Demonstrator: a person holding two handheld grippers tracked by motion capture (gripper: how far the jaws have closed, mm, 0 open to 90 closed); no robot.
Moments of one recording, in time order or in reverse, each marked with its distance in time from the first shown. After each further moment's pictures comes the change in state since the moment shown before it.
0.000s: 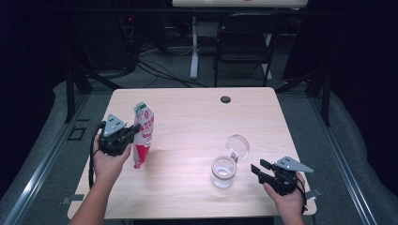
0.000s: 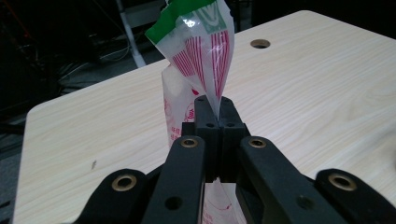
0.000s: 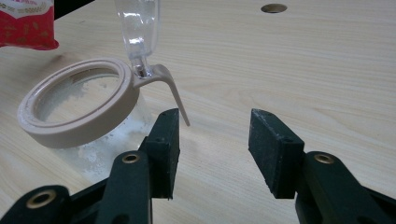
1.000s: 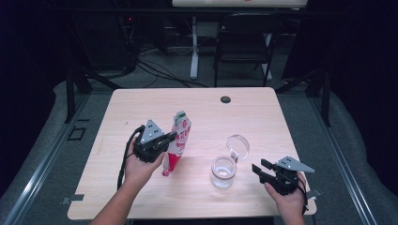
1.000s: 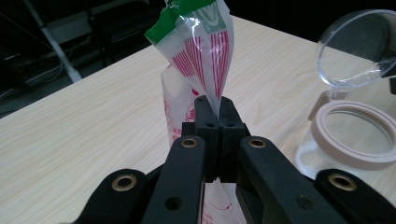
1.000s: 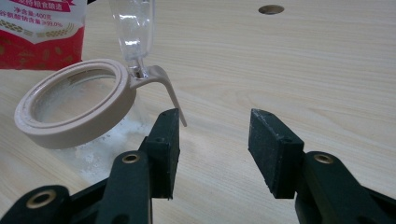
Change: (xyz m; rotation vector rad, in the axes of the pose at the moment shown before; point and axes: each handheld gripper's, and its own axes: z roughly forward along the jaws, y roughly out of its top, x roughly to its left) left arm -0.080 0.019 0.025 -0.004 -0.226 0.105; right arm -0.002 0.000 -0.001 -0.010 -0.002 0.005
